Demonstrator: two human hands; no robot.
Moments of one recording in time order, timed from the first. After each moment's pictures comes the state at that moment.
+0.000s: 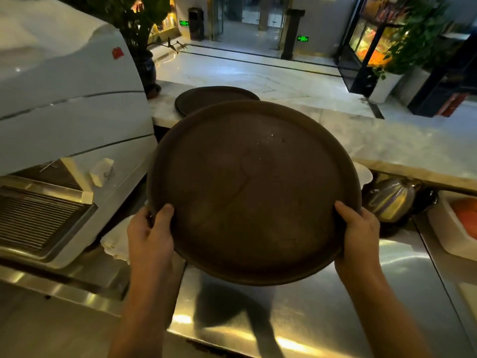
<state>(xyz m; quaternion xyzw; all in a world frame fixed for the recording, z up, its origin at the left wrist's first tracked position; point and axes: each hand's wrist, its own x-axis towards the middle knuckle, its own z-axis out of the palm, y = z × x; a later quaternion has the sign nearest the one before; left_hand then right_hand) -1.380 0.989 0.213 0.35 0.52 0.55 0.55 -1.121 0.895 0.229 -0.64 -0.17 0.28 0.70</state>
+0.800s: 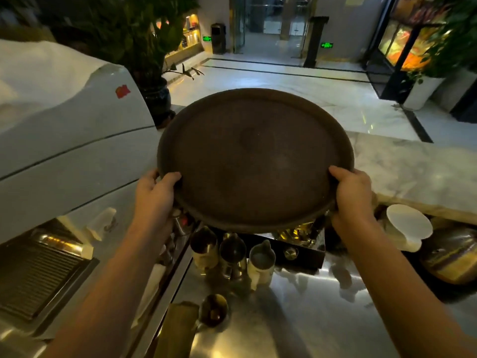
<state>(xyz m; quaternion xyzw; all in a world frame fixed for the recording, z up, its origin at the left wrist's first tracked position) -1.331 1.199 0.253 0.39 0.52 0.55 0.53 -1.052 1.116 0.256 -0.63 -0.19 0.30 0.69</state>
